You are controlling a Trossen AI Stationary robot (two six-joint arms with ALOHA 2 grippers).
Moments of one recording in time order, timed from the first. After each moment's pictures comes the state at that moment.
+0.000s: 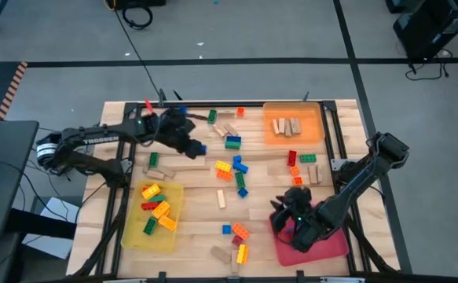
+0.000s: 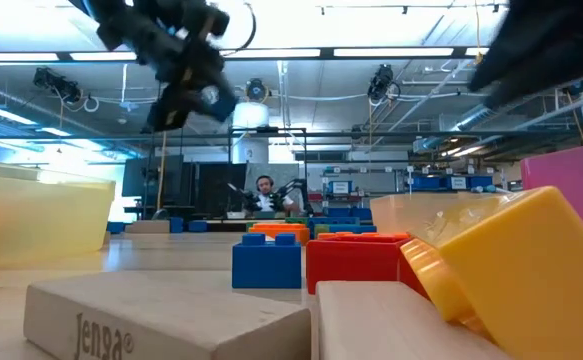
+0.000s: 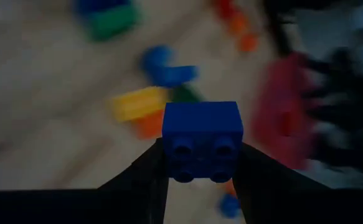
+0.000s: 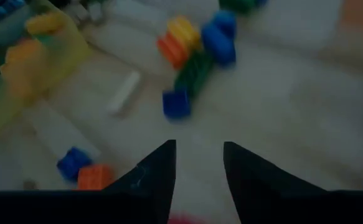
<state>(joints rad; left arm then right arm) 0.33 1.22 0.89 -0.39 0.34 -0.78 0.75 1.60 1.07 -0.86 0.87 1.70</state>
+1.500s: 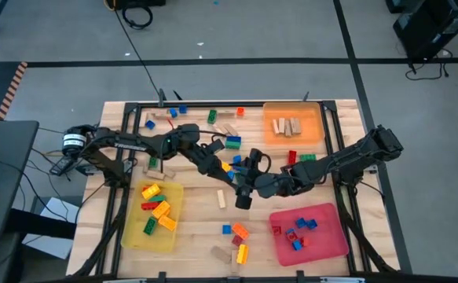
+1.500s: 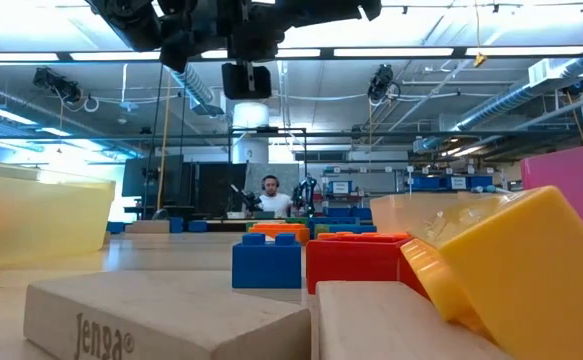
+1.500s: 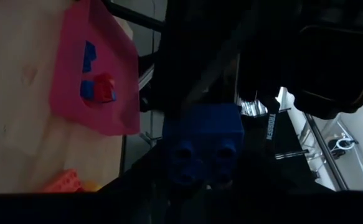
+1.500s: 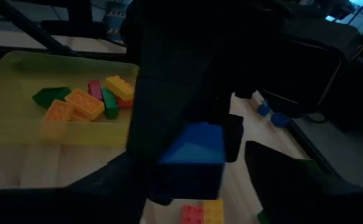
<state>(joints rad) 0.12 1.51 0.89 0.51 0.75 -1.15 0.31 1.60 1.24 -0.14 0.64 0.10</state>
